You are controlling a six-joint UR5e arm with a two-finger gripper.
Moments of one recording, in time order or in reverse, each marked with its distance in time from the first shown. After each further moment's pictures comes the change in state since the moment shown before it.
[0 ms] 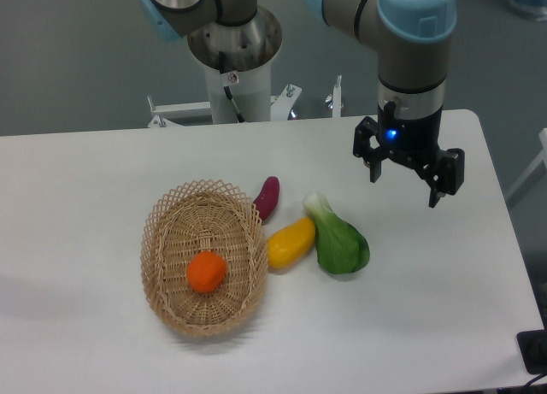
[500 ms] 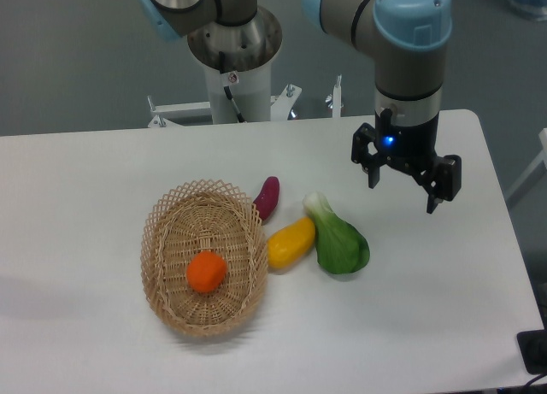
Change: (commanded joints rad) arm -0.023 -0.006 -0.064 0.109 -0.021 -0.134
